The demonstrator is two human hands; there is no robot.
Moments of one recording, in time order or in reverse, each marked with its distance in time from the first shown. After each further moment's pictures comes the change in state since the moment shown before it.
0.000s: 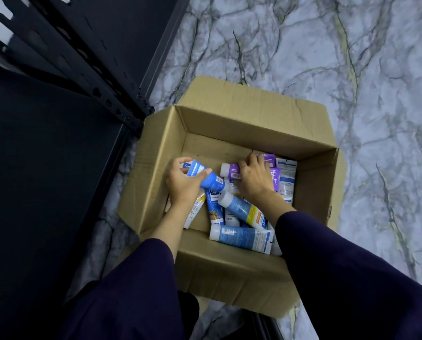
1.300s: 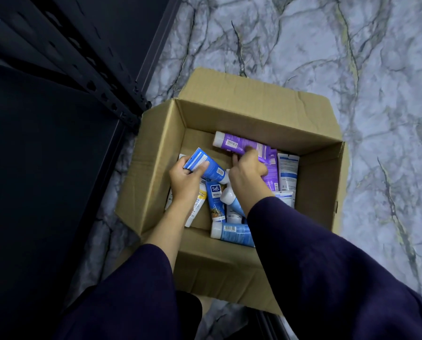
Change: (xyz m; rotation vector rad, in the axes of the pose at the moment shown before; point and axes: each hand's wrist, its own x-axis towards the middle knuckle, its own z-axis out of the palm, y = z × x) left_hand 0.005 -0.009 0.003 -0.344 -0.134 -0.104; right_hand 0.038 -0.049 -0.018 2.156 0.434 1.342
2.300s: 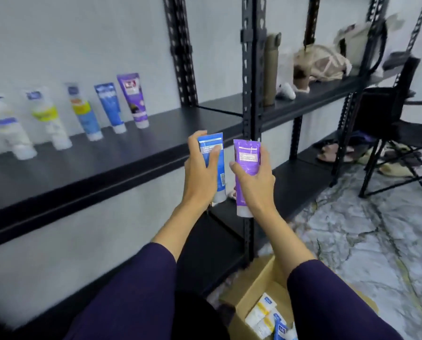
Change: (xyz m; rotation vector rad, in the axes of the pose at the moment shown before) left_hand -0.374 0.369 -0.177 0.037 0.512 1.127; right_hand -0.516 -0.100 -0.086 -0.450 -1.460 -1.148
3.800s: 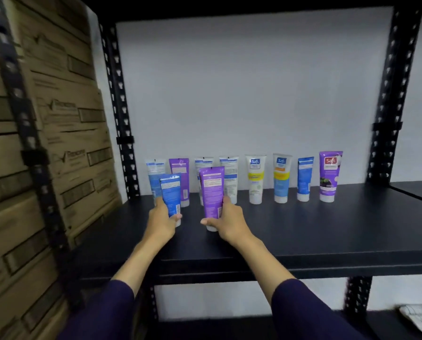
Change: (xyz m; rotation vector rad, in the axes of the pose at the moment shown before) left_hand -0.006 0.020 -0.443 0.791 0.562 -0.422; right_hand -0.091 -0.112 0.385 -0.168 -0.956 -0.242
